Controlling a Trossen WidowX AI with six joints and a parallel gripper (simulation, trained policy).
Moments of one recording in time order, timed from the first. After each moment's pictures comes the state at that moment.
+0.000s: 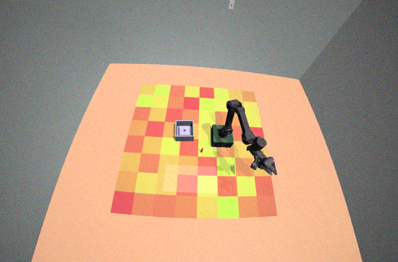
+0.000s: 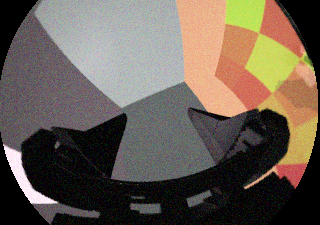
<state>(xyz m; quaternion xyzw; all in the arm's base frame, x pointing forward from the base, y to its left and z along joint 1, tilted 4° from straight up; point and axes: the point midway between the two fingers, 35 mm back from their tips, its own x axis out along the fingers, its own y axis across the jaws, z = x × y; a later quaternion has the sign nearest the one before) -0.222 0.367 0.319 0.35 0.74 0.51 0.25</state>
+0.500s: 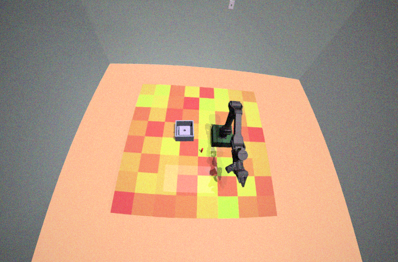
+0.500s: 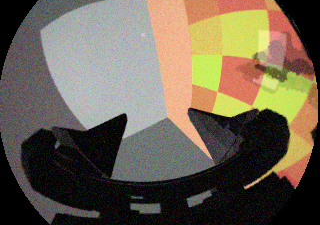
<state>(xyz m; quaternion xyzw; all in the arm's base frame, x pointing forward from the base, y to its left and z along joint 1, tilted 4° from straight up) -0.076 0.417 0.229 0.35 0.69 0.41 0.48</state>
